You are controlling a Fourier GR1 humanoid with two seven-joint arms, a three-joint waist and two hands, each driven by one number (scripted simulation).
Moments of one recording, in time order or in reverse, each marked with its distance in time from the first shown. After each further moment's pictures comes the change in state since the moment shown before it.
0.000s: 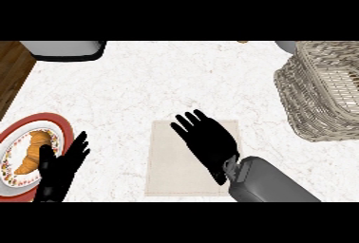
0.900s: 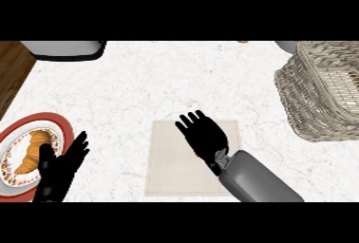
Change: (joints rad) left arm 0.014 -0.037 0.042 -0.041 -0.052 -0.029 0.051; right arm 0.007 0.104 -0.043 0.255 0.192 -0.036 -0.100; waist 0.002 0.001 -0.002
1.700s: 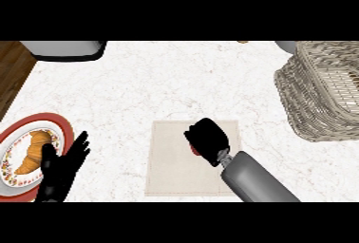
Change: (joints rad) left arm -0.004 -0.046 0.043 0.021 -0.050 -0.029 -0.005; right arm 0.028 0.022 -0.032 0.107 0.150 -0.115 -0.152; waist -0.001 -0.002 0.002
